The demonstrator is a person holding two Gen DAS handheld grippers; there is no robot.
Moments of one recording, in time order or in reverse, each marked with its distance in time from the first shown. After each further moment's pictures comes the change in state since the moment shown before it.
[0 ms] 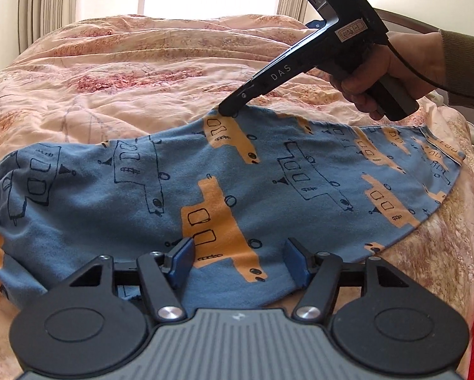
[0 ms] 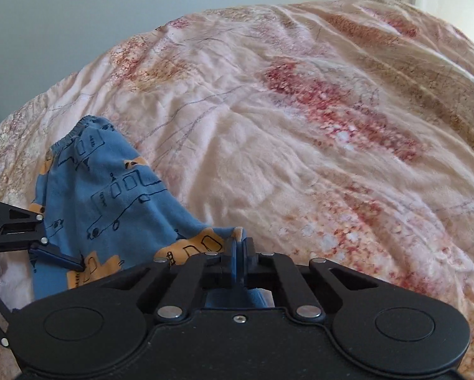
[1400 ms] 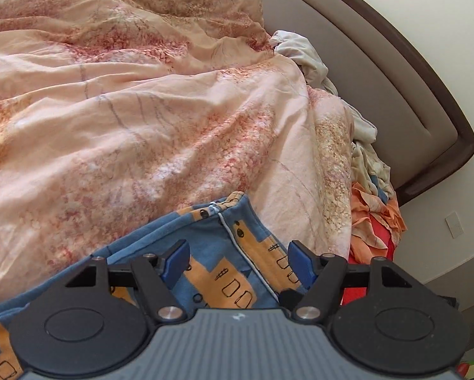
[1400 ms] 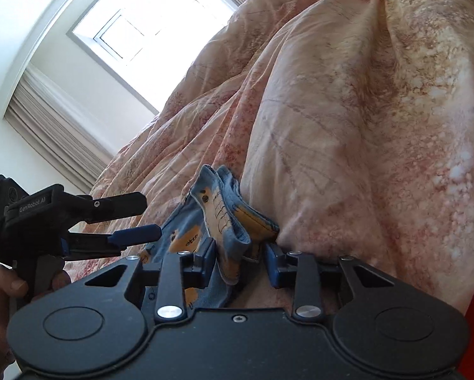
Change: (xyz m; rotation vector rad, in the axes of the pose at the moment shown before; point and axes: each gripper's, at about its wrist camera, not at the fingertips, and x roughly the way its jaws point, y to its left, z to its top) left arm 0.208 -0.276 0.199 -0.005 0.308 -0.597; right arm -0.250 -0.025 -0.416 1.264 -0.690 -0.439
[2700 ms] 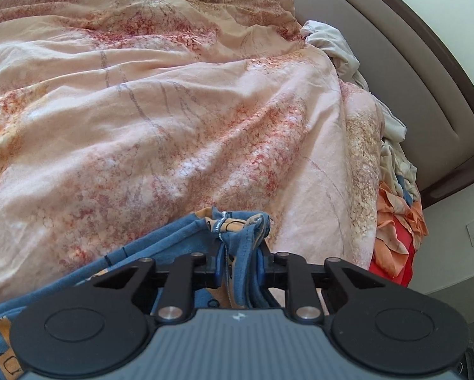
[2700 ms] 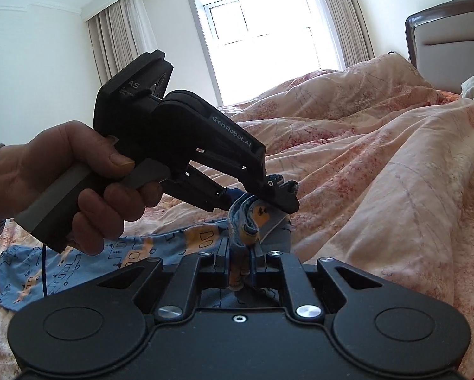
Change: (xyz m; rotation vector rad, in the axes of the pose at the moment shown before) left arm 0.004 0.005 0.007 -0.077 0.037 0.096; right arm -0.013 0.098 -0.051 -0.561 -0.083 0.042
